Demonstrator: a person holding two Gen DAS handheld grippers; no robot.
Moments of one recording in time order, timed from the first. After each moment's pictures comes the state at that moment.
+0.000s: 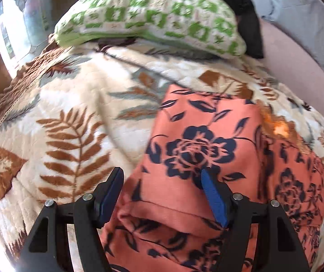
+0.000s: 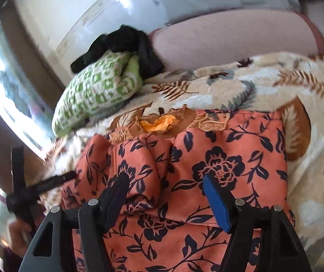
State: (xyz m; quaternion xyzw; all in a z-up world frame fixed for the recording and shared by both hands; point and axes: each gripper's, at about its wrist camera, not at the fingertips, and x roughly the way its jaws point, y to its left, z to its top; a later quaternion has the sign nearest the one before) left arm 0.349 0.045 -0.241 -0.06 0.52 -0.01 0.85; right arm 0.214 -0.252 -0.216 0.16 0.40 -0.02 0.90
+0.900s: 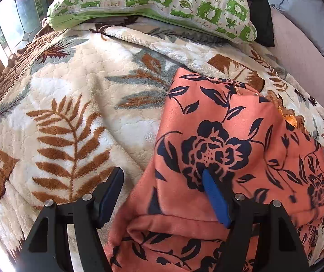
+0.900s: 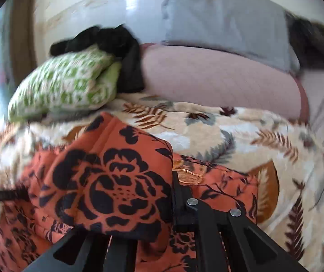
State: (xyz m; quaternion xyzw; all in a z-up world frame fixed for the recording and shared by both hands) left arm 0.361 0.049 -0.254 -0.06 0.56 -0.03 0.83; right arm 0.260 -0.269 -0.208 0.07 0.37 -0.15 0.92
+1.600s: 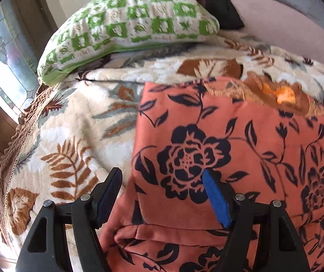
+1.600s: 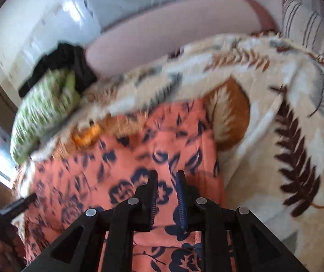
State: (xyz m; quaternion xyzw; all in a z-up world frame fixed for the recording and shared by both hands) left arm 0.346 -0.014 -0.252 0.12 0.50 -0.03 0.86; right arm 0.203 -0.344 -0.271 0.24 0.45 -0.17 0.84
